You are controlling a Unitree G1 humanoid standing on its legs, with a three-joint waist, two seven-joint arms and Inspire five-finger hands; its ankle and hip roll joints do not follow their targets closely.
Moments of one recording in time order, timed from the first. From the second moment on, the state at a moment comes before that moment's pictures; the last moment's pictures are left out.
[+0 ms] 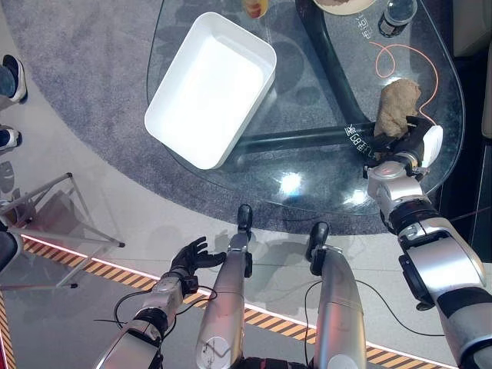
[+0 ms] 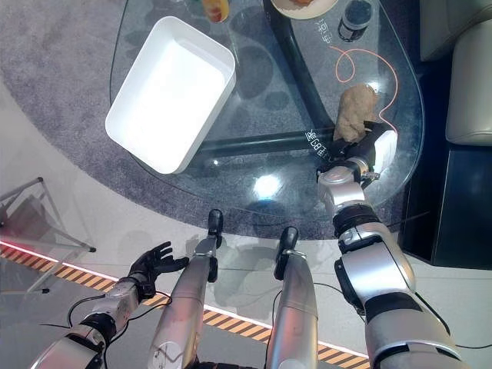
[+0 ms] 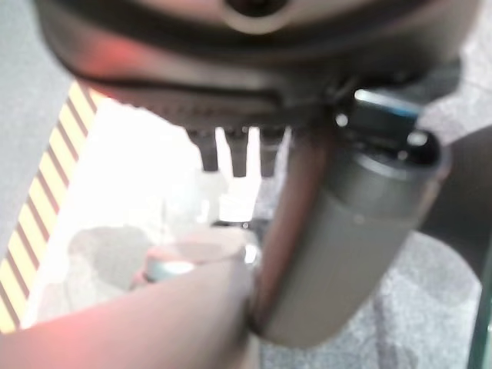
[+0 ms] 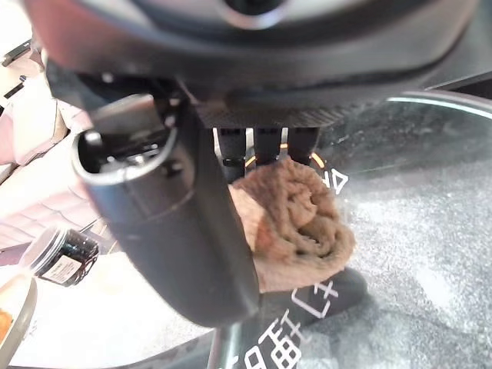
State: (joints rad) left arm -0.40 0.32 -0.35 1.08 -0.61 -0.07 -0.01; right arm -1.07 -0.50 0.36 1.07 0.42 0.17 -0.76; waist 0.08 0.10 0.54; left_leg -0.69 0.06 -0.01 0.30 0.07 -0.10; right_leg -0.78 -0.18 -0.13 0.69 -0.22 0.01
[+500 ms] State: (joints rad) left arm -0.41 0.32 -0.37 1.08 -0.61 -0.07 -0.01; right arm -1.07 -0.51 0.38 1.07 0.41 0.17 -0.76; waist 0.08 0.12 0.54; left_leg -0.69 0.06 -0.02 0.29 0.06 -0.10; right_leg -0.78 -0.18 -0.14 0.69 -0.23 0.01
